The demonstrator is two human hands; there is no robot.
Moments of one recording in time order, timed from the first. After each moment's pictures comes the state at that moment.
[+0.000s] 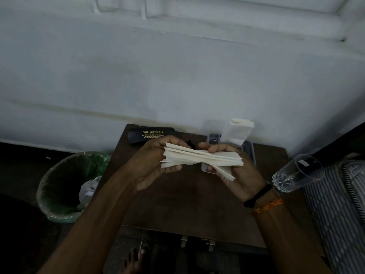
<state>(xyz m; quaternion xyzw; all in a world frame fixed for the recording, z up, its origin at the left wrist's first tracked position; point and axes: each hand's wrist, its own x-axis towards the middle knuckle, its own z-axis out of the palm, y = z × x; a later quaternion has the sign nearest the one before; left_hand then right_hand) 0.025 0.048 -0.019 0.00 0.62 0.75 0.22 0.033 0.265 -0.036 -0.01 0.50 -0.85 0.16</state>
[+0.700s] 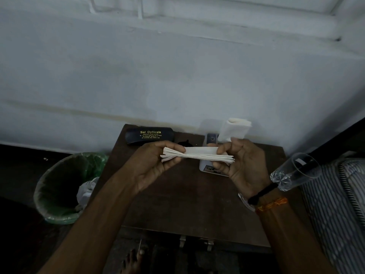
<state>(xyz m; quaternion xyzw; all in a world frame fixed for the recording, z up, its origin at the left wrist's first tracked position) 0.020 0.057 -0.016 -0.11 0.54 0.80 0.23 0.031 0.282 -0.030 0.08 0.51 -0.85 0.12</state>
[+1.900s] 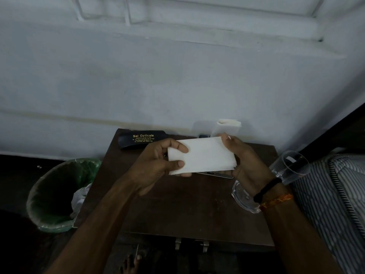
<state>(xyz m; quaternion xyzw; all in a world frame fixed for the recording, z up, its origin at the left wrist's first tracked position) 0.026 0.073 -0.027 0.06 0.61 0.77 0.21 0.033 0.301 -0.019 0.11 0.62 -0.77 0.11</state>
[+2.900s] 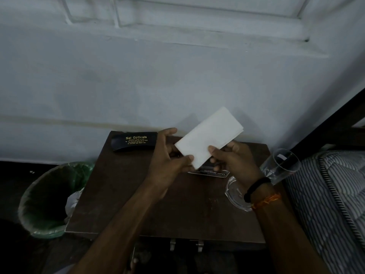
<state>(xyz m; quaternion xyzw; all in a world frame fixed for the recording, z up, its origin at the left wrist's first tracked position) 0.027 0.125 -0.041 0.00 0.62 0.78 0.06 0.033 0.303 -0.025 0.10 0.71 -0.70 0.02</state>
